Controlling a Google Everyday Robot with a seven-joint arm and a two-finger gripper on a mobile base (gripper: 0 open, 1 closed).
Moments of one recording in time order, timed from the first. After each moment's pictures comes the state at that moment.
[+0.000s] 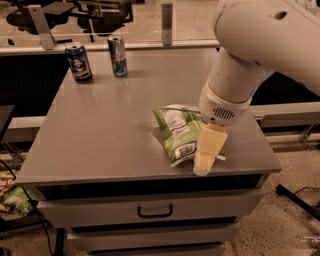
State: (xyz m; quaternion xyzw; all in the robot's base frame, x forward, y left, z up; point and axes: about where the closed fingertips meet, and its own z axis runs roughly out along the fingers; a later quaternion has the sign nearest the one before) arm 0.473 -0.108 0.871 -0.61 0.78 0.01 0.10
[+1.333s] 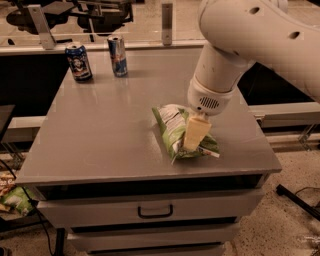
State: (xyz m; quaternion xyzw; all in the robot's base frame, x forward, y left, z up) arm 0.506 -0.090 0.864 -0.62 0.78 0.03 0.10
